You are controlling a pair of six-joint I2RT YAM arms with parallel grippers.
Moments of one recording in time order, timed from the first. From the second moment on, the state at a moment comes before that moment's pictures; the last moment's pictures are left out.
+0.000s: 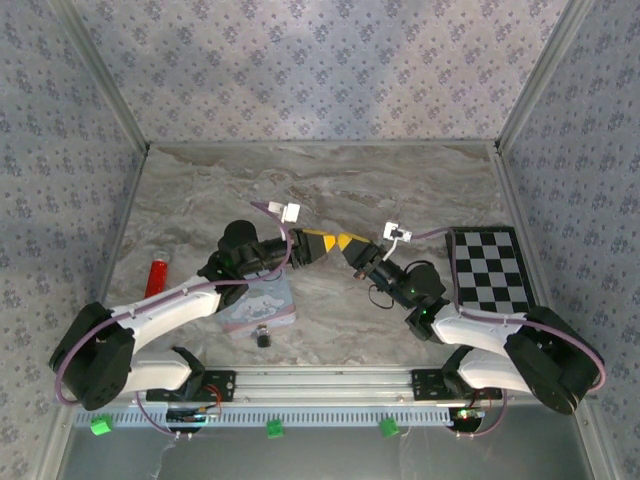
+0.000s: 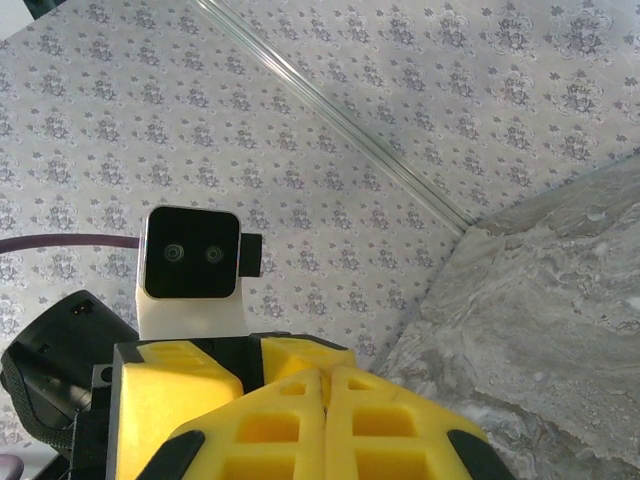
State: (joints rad) left arm -0.72 1.25 0.64 0.61 0.55 -0.84; right arm 0.77 1.20 0.29 1.17 -0.08 0.91
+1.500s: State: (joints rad) left arm -0.80 1.11 1.06 -0.55 0.34 0.01; right arm 0.74 1.10 0.31 0.97 -0.42 0.40
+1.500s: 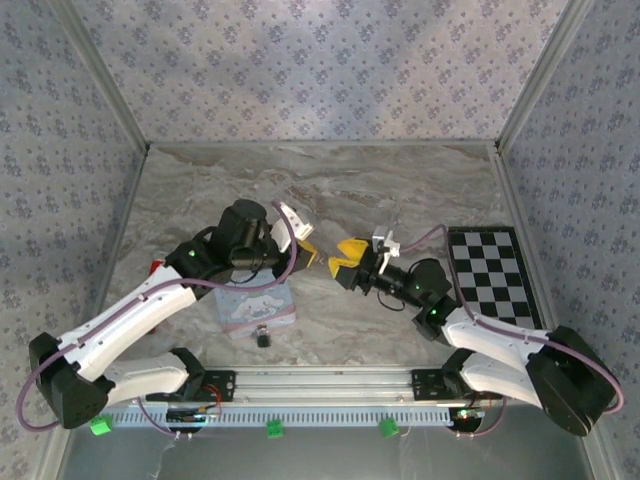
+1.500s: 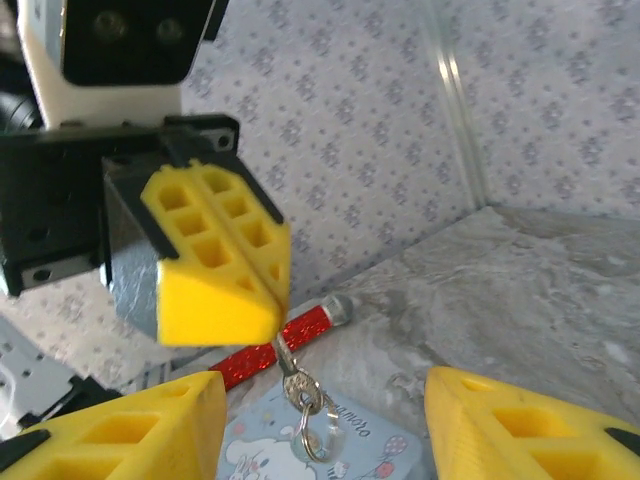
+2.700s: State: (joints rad) left arm -0.81 1.07 1.08 -0.58 0.48 0.06; right arm 0.75 1.17 0.33 1.05 -0.68 0.32
